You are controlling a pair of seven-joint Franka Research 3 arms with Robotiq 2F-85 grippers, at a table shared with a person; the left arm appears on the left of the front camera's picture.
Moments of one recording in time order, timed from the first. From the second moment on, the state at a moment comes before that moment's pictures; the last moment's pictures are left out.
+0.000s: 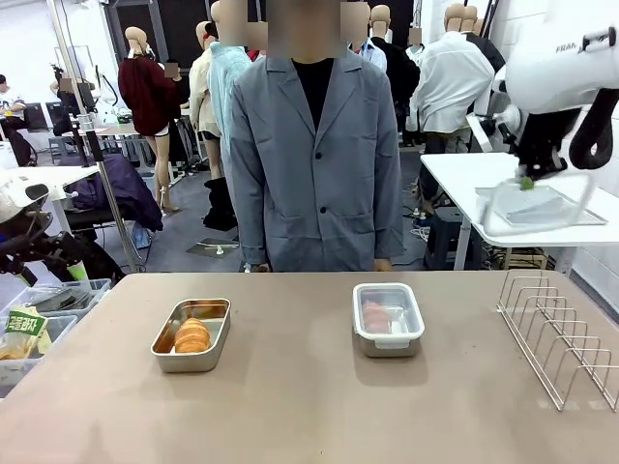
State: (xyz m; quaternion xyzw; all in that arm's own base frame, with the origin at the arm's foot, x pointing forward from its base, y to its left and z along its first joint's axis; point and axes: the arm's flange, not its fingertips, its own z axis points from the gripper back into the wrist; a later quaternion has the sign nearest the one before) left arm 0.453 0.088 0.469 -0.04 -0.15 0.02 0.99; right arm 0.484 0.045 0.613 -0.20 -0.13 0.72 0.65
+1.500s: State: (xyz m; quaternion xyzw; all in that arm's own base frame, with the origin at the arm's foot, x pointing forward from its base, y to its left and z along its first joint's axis) left arm 0.453 0.088 0.469 -0.04 -0.15 0.02 0.99; right arm 0.547 0.230 0.618 -0.14 -0.09 0.78 0.61
